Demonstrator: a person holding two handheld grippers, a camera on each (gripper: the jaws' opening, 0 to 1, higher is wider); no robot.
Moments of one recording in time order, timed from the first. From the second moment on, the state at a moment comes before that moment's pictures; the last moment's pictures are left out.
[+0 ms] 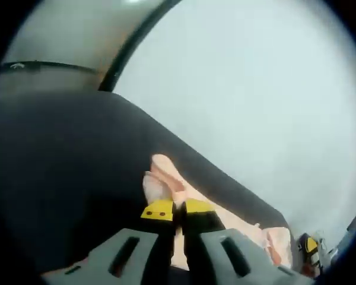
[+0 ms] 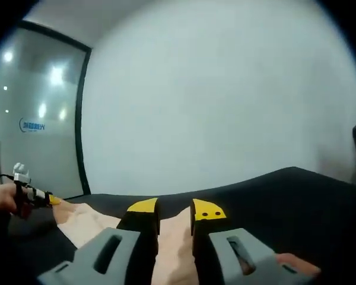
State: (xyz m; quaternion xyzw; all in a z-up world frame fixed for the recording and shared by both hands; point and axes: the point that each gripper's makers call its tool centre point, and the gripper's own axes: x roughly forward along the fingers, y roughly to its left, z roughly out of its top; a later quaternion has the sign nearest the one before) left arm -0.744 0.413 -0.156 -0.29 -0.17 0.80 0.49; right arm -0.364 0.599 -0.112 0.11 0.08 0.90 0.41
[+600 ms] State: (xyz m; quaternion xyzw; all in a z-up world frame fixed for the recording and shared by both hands) left arm -0.622 0.473 -0.158 -0.27 -0.06 0.73 0.62; right arm -0.346 0.614 -0.116 0.12 0.10 0.89 0.44
